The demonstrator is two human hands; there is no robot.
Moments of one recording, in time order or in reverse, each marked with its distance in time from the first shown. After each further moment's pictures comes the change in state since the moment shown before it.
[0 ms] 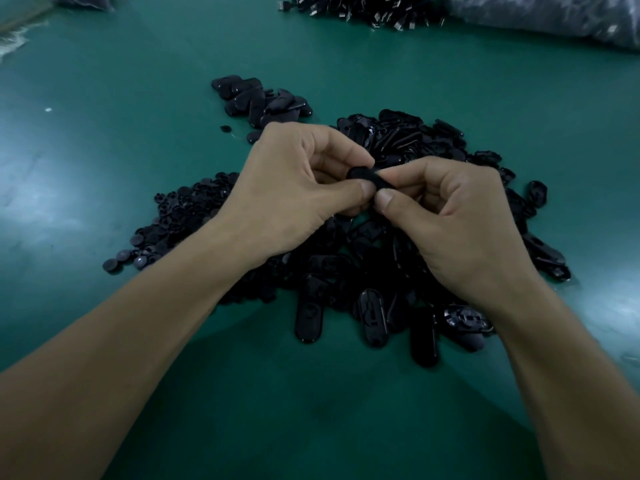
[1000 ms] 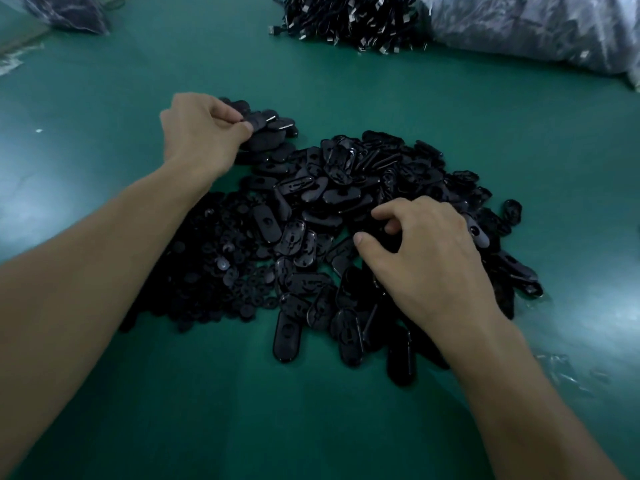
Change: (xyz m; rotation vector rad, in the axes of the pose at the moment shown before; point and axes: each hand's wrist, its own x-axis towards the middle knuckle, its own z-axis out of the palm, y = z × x) left_hand 0.087 -0.062 -0.068 0.394 0.586 -0.189; right_hand -0.007 0.004 0.001 -0.708 -0.005 0.142
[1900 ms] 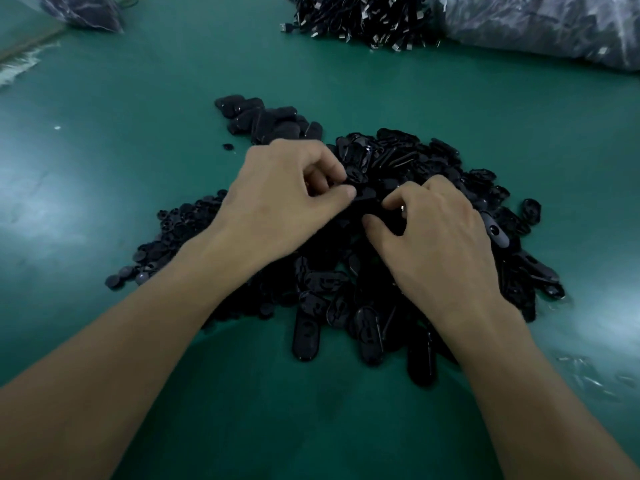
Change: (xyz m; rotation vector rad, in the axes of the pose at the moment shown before) left_hand -0.099 0.044 -0.012 0.063 -0.360 0.391; right_hand 0.010 -0.013 0.008 -0.054 0.087 0.009
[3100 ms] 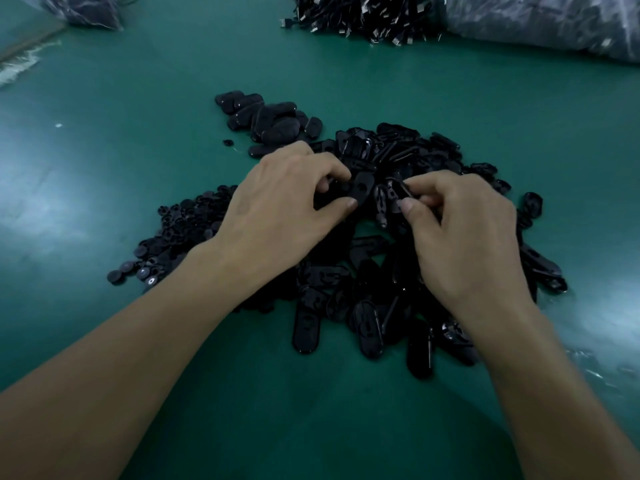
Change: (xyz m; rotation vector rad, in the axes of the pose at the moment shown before) left_hand -0.009 -0.002 0.006 0.209 -0.031 0.091; right_hand -0.006 0.008 -0.012 0.258 0.060 0.091
